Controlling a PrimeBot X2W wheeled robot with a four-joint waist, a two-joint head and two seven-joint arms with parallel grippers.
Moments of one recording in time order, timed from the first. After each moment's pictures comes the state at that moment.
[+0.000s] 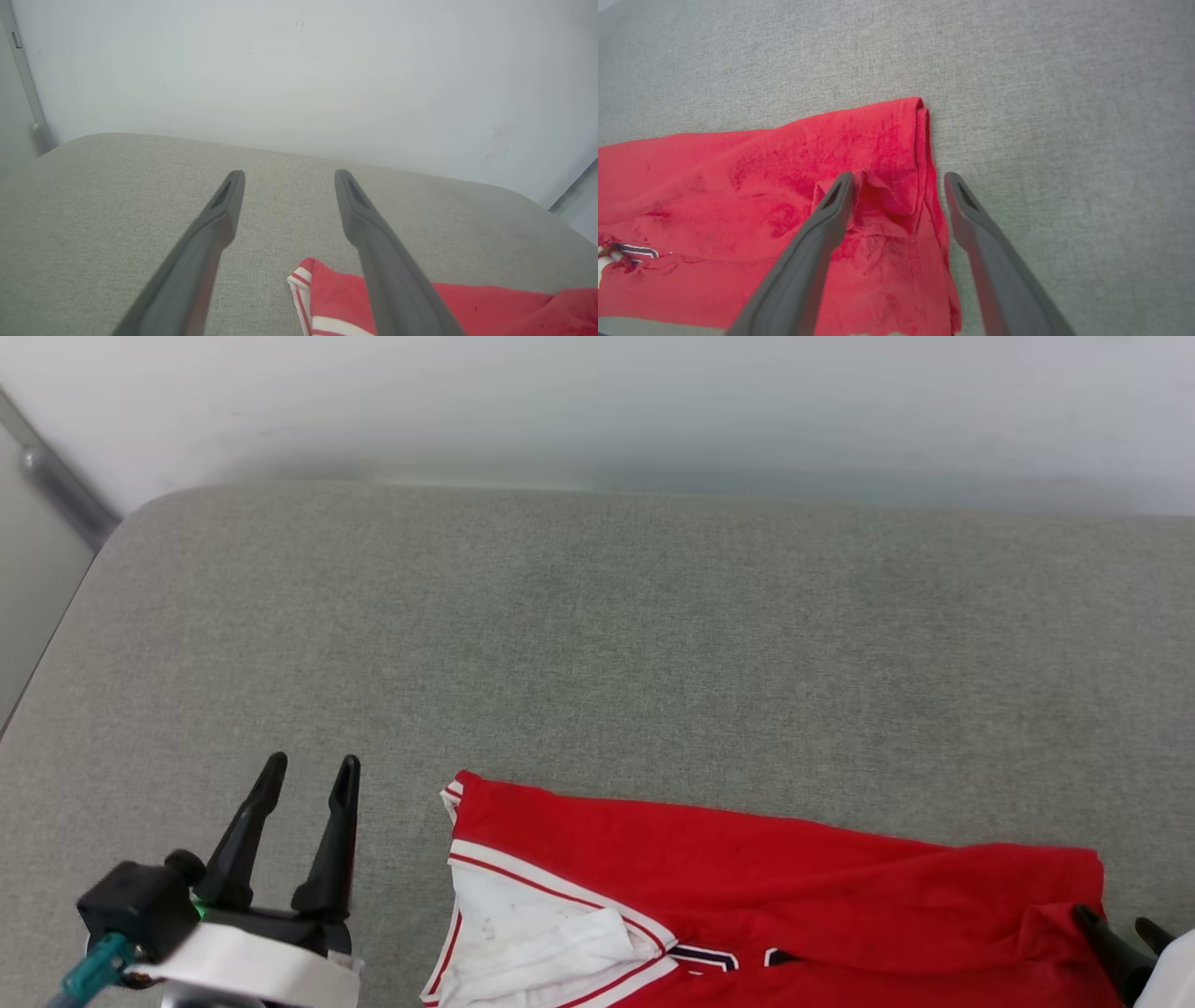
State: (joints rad) left arm 0.02 0.44 -0.24 -0.10 -0.65 0.03 -0.26; right arm 0.10 -0.25 -0.27 -0.03 0.52 0.13 0.65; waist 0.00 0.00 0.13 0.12
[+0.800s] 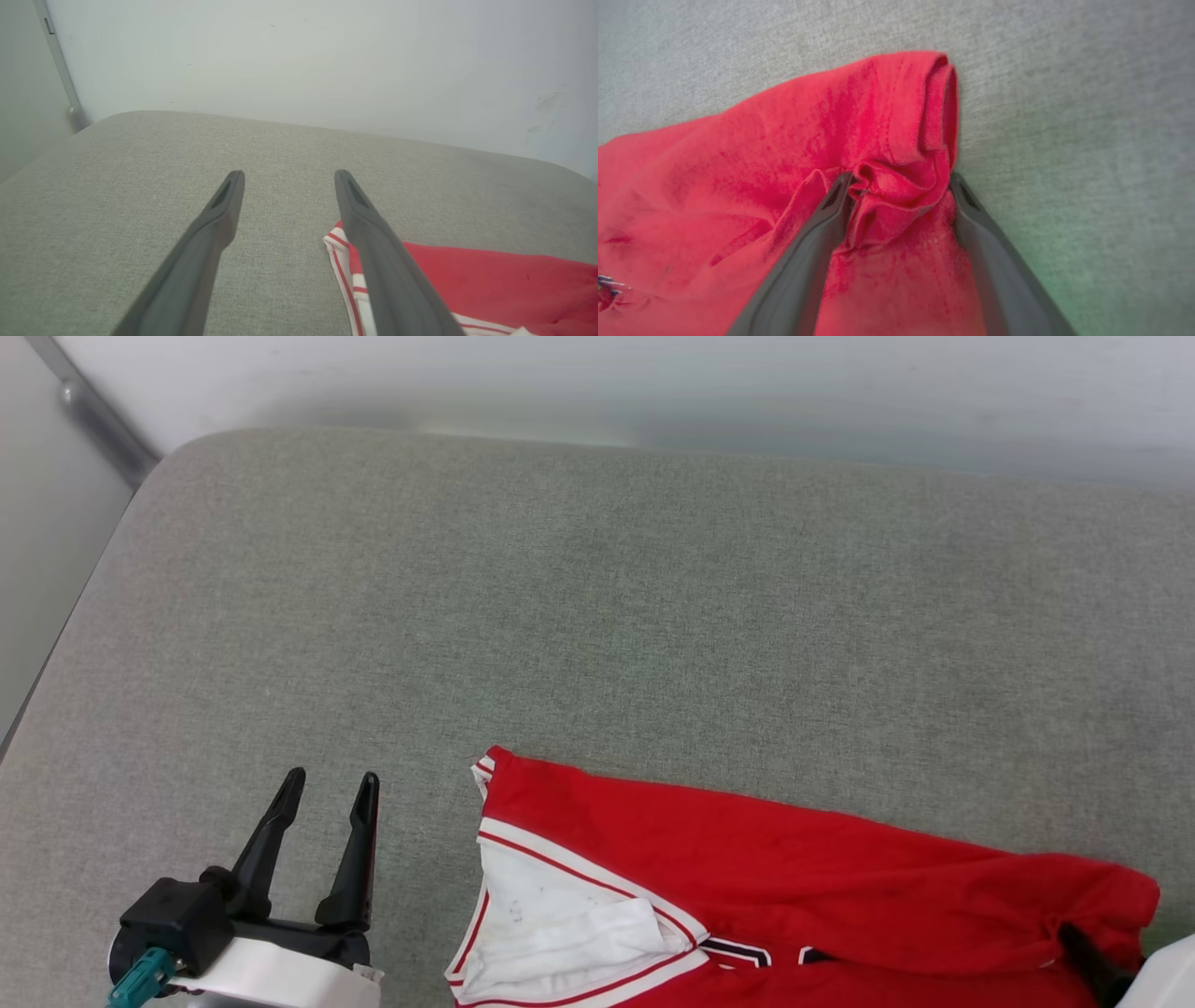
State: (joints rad) left arm 0.04 0.27 -0.11 -0.03 -0.42 -0.11 -0.26; right arm 0.08 -0.15 -0.31 0.13 0.49 0.12 0.65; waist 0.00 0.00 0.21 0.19
